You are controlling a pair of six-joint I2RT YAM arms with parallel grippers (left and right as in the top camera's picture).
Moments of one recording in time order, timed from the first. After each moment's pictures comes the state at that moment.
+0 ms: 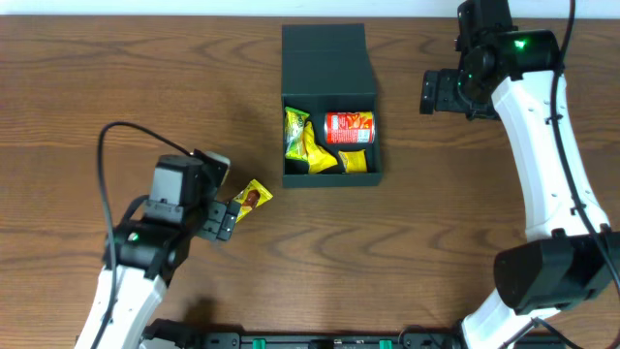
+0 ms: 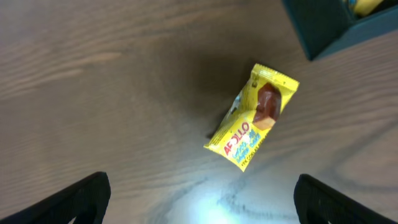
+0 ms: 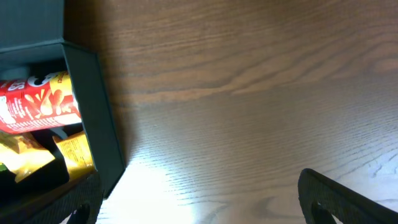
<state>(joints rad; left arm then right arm) -0.24 1.01 0.79 -0.78 -0.07 0.16 0.12 1.84 1.90 -1.34 0.15 0.26</state>
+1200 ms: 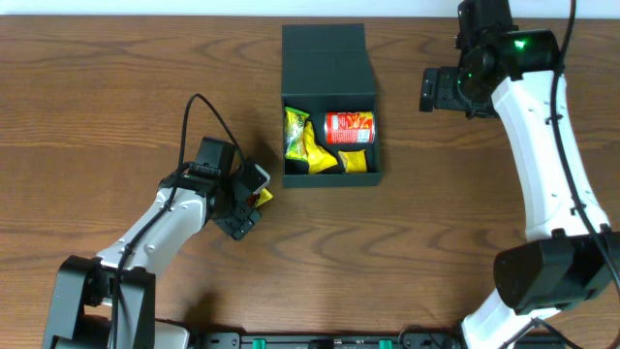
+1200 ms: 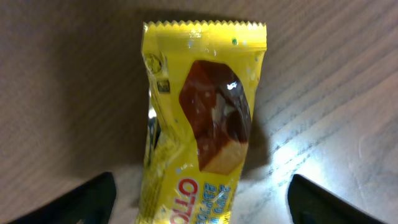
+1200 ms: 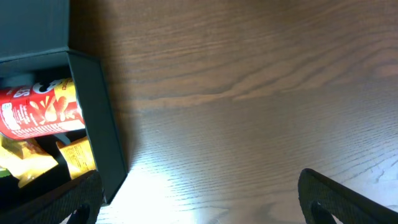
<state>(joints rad) -0.24 1.54 0.77 -0.57 0.13 0.52 0.12 1.84 1.90 -1.31 0.15 0.26</state>
